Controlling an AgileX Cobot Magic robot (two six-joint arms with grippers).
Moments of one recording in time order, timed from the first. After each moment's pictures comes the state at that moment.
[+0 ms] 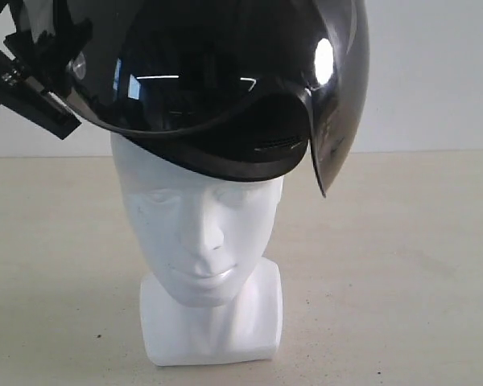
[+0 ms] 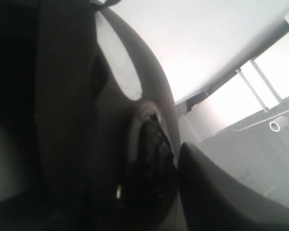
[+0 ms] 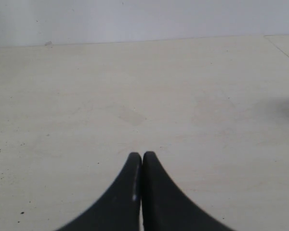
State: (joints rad) left arm -0.27 1.28 -0.58 0.61 -1.29 -1.83; right arm -0.01 0.00 0.00 -0.01 0.37 0.05
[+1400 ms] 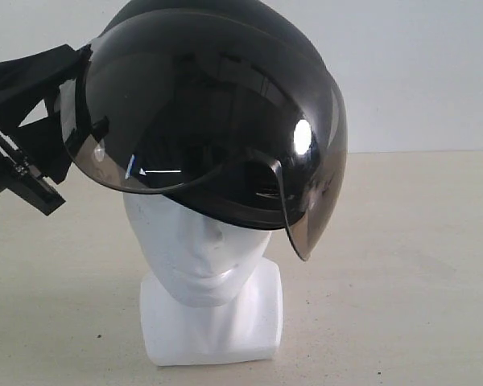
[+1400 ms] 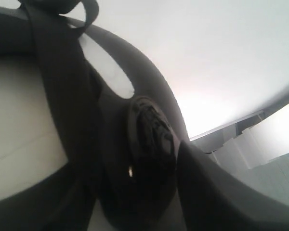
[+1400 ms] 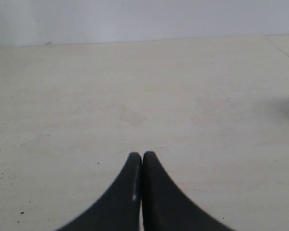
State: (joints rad) left arm -0.20 1.33 -0.41 0.61 -1.29 -1.74; right arm -0.01 0.00 0.00 -0.01 0.37 0.05
